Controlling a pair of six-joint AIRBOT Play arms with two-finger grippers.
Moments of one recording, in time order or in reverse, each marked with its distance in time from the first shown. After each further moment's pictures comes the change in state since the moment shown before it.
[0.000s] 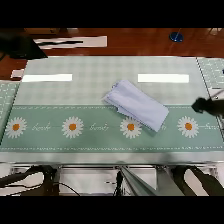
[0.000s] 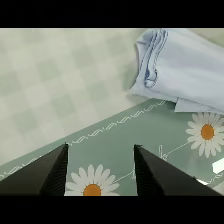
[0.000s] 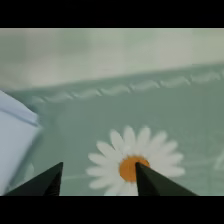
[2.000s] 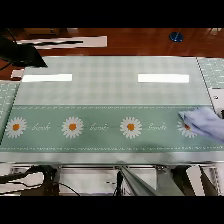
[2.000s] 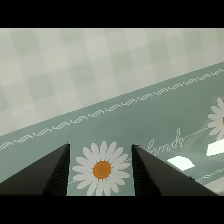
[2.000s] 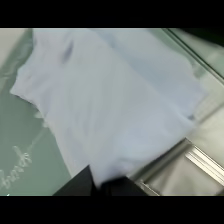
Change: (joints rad) left arm -0.006 -0.055 -0.002 0.091 -0.050 -0.045; right arm -0.710 0.084 0.349 0.014 0.580 0.134
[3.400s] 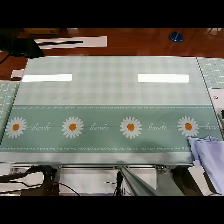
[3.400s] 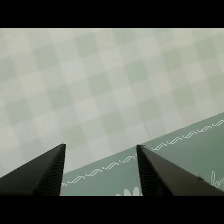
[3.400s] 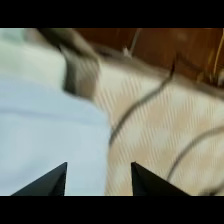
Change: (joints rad) left arm 0.016 -0.012 0.000 0.019 0.195 0.110; right arm -0.199 -0.085 -0.267 -0.636 -0.346 -0.007
